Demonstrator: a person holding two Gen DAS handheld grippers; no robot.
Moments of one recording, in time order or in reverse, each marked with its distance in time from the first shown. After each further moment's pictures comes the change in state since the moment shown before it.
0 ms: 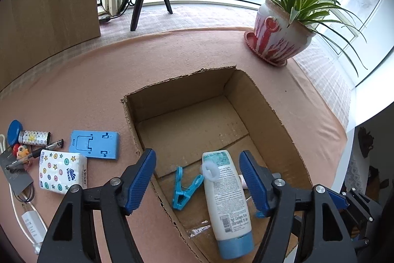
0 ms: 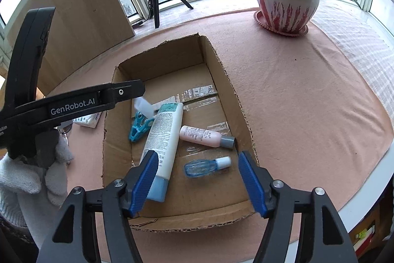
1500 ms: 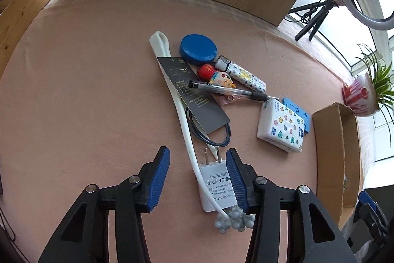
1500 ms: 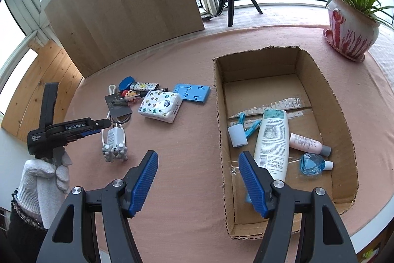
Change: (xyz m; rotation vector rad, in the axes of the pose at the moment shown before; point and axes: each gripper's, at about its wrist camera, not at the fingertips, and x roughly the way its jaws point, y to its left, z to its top) left arm -0.081 0.284 -0.112 -0.486 0.045 0.145; right arm 0.002 0.129 -0.007 -0.141 0.015 0.156
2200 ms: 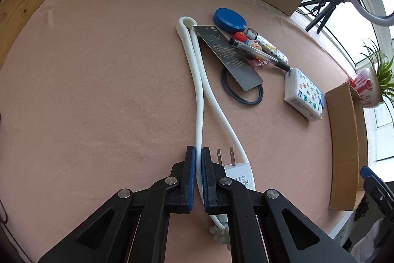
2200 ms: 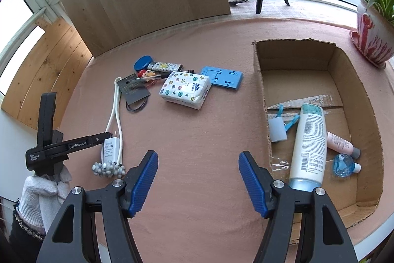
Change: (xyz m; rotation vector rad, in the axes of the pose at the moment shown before) left arm -0.009 0.041 -0.054 -0.032 0.009 0.021; right arm 0.037 0.045 -0.004 -0.090 0.086 0.041
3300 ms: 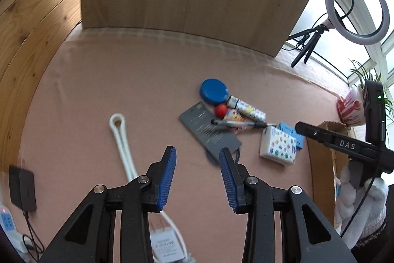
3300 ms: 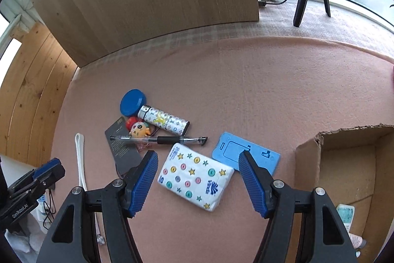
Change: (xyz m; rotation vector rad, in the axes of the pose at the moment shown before) left arm -0.058 -0.027 0.080 0.083 -0.146 0.010; right arm 0.105 0.005 0.135 0.033 0.133 0.019
